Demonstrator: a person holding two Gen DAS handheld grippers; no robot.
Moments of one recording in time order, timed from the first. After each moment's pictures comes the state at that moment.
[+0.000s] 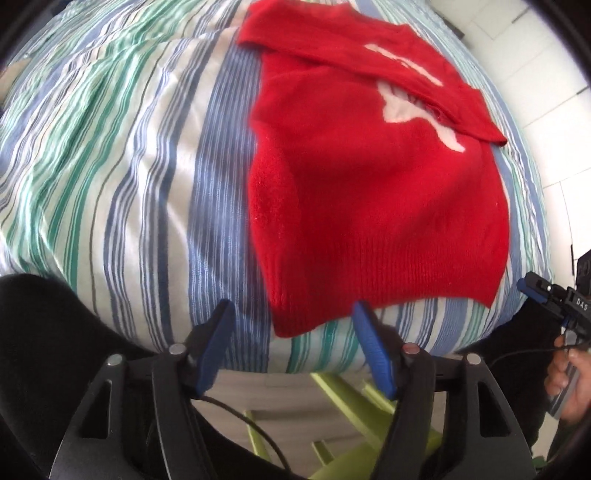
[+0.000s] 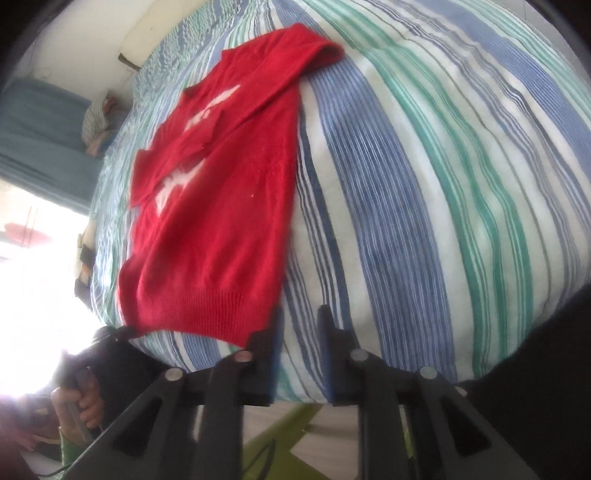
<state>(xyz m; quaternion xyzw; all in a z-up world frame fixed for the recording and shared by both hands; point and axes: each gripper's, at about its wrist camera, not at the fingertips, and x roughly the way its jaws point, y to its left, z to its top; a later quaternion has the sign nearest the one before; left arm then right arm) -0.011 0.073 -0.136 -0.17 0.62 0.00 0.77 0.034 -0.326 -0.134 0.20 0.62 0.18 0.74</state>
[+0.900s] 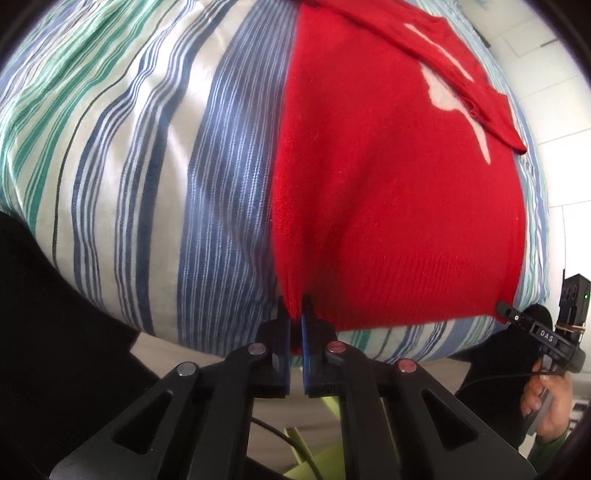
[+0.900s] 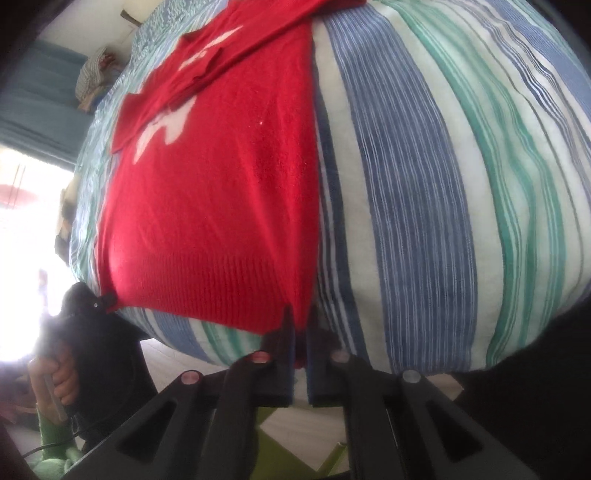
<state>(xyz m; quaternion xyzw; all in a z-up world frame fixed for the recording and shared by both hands) -0.054 0.105 -0.165 -0.22 0.65 0.02 0.73 0.030 -0.296 -0.172 0.11 0.67 0.19 0.71</state>
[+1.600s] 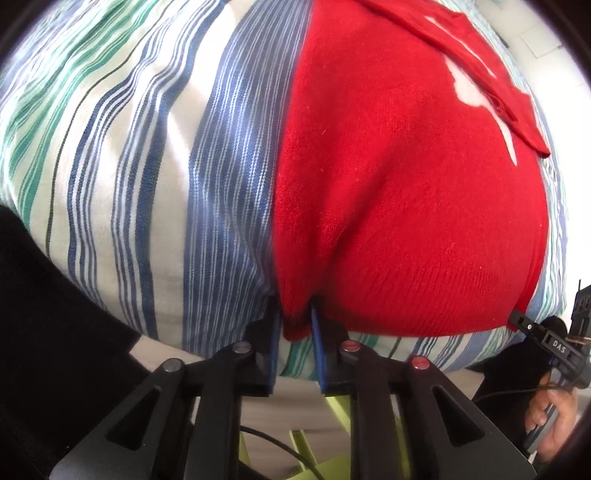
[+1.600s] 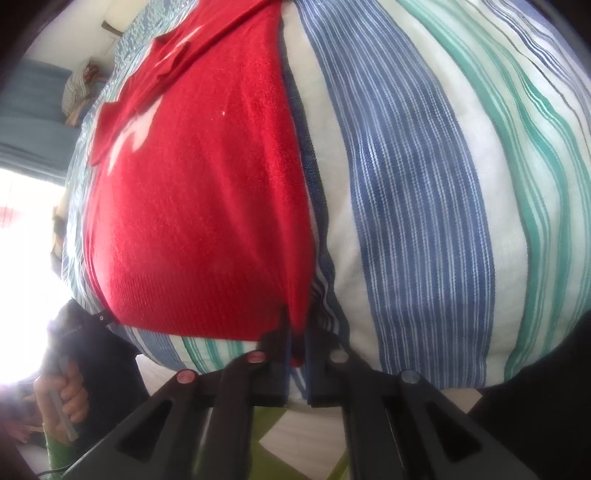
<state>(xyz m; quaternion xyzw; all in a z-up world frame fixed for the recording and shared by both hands) -0.037 0.068 -0.174 -0.20 0.66 0.06 0.72 0.035 -0.308 -0.192 0.14 0.68 0.17 0.70</state>
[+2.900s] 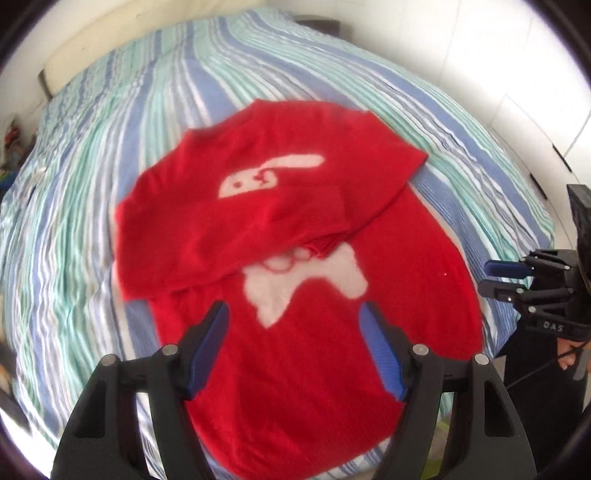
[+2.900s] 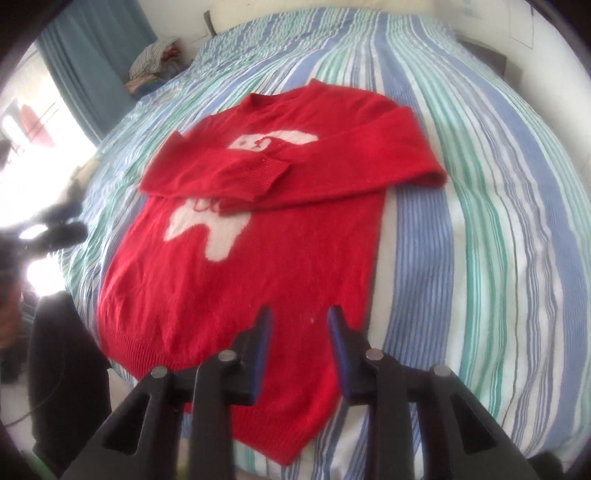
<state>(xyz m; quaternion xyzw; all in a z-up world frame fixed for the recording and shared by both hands) 0.111 -0.067 -0.050 0.10 0.53 -0.13 0.83 0.086 -0.271 -0.097 0.00 0.53 0.24 0.81</state>
